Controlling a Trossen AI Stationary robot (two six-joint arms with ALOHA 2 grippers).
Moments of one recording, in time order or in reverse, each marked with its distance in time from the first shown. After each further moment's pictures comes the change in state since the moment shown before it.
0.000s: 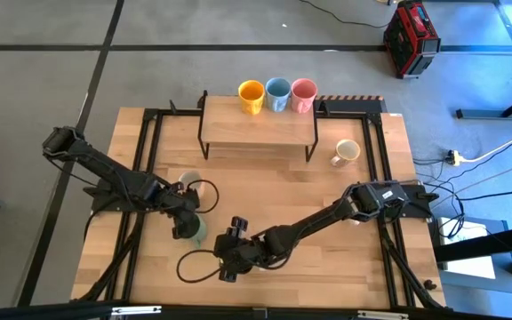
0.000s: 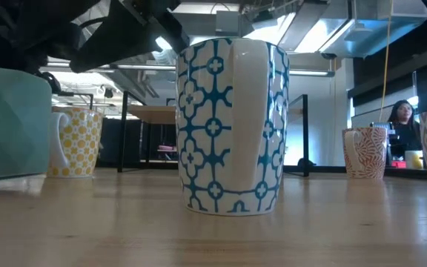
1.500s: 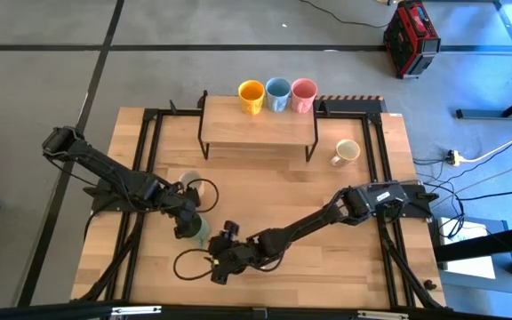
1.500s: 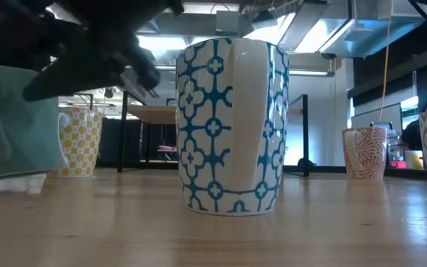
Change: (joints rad) left arm 0.002 -0.001 0.000 0.017 -0.021 -0.041; right arm -0.013 0.100 0.000 0.218 -0.027 0.016
